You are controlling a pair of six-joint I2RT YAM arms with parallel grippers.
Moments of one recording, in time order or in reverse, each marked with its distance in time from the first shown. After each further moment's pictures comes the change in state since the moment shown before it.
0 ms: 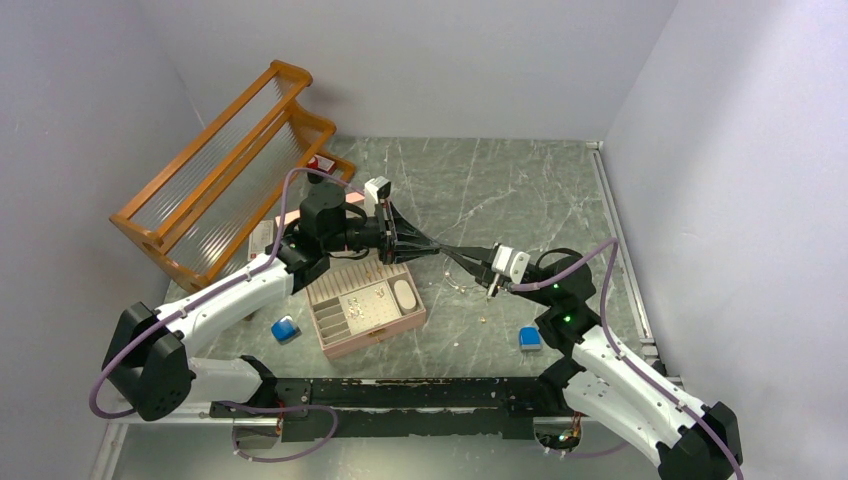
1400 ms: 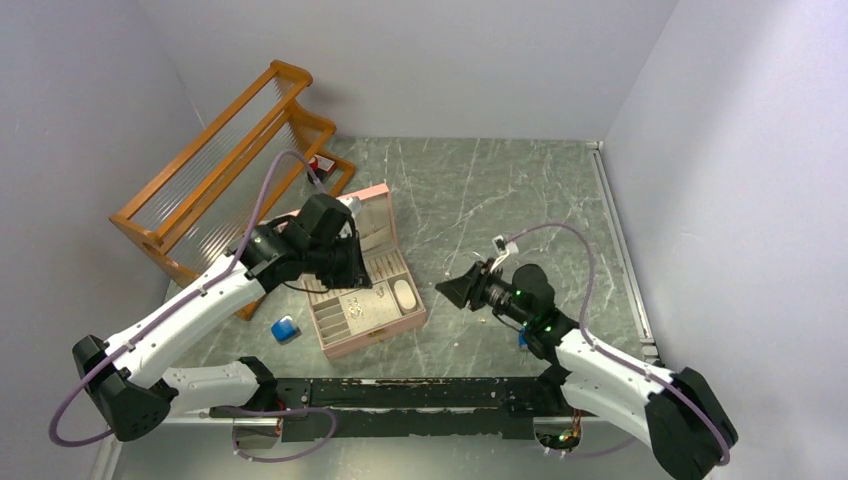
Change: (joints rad) left arm -0.057 -0.128 0.275 -1.135 -0.591 0.877; right arm 0.009 0.097 -0.206 -0.127 0.363 0.984
